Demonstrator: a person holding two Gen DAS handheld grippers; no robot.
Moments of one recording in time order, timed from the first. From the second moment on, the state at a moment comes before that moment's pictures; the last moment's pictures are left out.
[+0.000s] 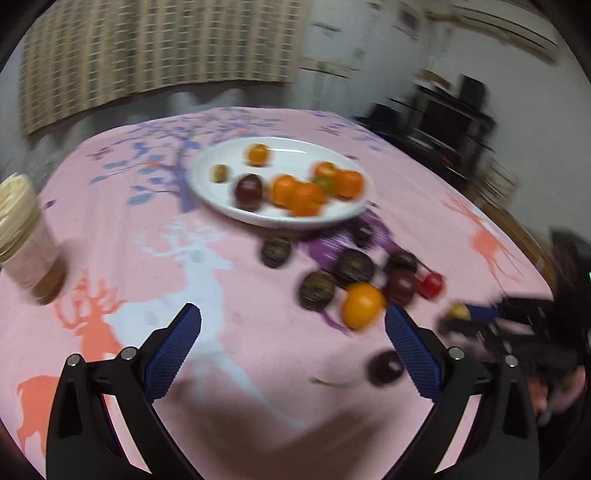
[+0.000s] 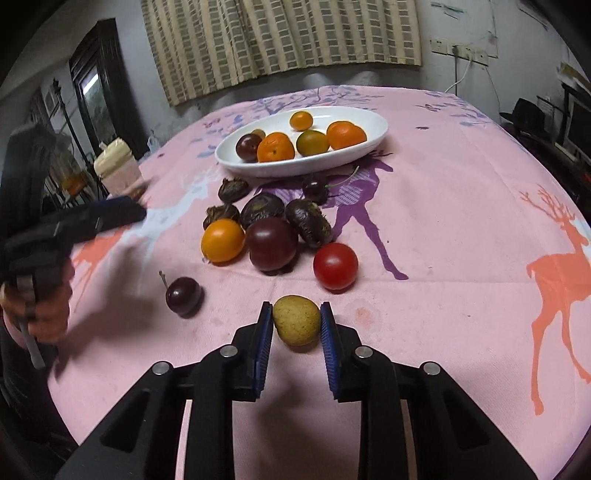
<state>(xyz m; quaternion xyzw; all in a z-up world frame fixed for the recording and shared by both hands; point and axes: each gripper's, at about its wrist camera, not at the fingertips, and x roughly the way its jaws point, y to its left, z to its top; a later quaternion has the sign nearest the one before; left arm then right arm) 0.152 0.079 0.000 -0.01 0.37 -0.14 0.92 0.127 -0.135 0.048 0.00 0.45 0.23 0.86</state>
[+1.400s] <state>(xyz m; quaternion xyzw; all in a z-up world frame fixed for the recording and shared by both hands) 0.240 0.056 0.038 0.00 0.36 -0.16 0.92 0.233 -0.117 0.109 0.05 0.35 0.26 0.90</state>
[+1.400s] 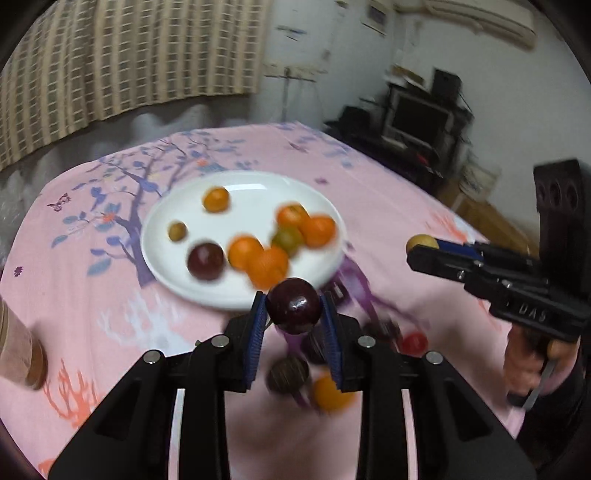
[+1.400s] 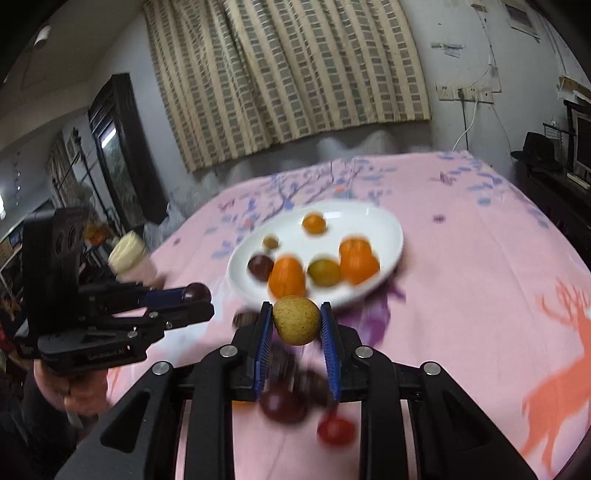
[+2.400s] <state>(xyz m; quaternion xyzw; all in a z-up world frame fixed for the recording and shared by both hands) 0.227 0.083 0.007 -0.02 0.35 -0.04 0.94 0.208 -0.130 0.066 -0.02 0.42 0.31 0.85</state>
